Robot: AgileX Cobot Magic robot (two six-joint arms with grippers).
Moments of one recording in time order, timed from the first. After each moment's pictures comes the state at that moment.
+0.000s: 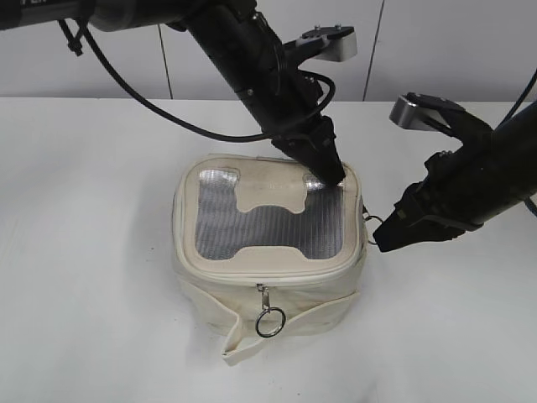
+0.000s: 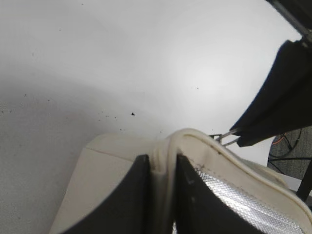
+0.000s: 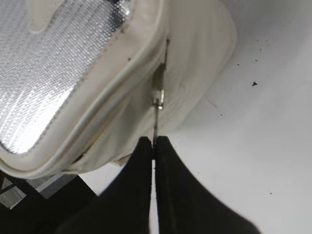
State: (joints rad) left arm -0.65 2.21 -1.94 -0.61 1.20 0.71; right arm 0.27 1.63 -0.88 0.76 0.75 -0.80
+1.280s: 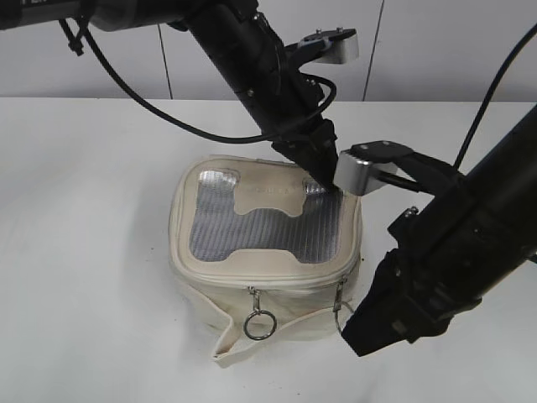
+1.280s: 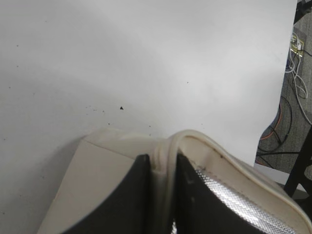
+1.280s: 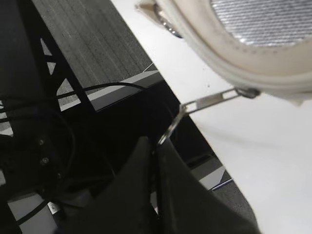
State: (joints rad) left arm -0.65 2.21 -1.94 -0.61 1.22 0.68; right arm 0.53 1.48 -0.83 0.70 0.96 -0.73
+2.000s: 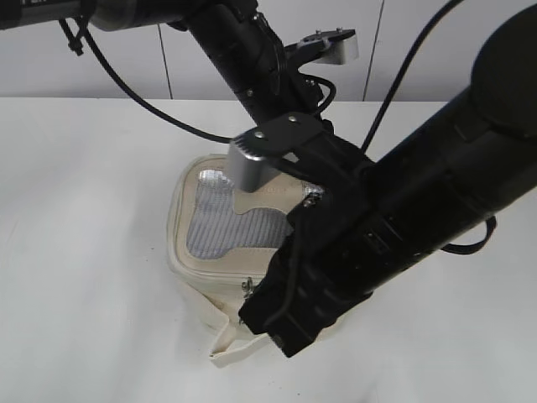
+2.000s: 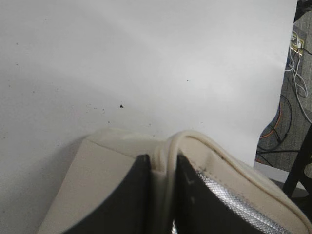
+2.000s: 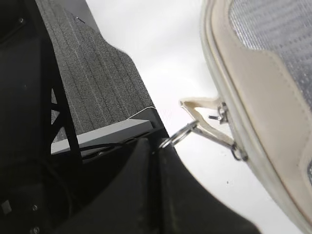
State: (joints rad) left arm -0.65 2.21 -1.94 -0.61 1.23 0.68; right arm 0.80 1.51 -0.91 0.75 0.71 -0.72
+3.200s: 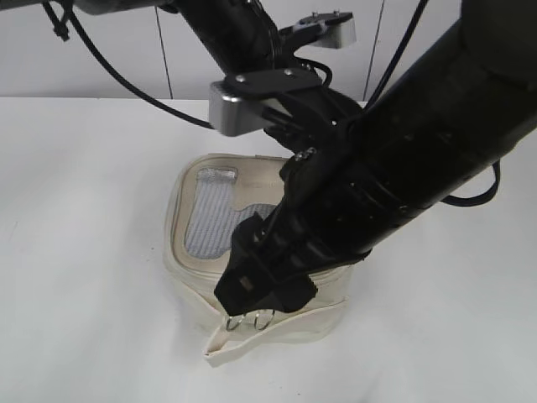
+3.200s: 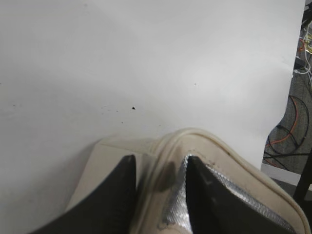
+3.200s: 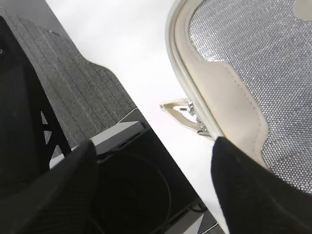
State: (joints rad) left arm -0.65 2.17 -1.94 -0.58 1.22 0.68; right arm 0.85 1.52 -1.05 0.50 0.76 -0.32
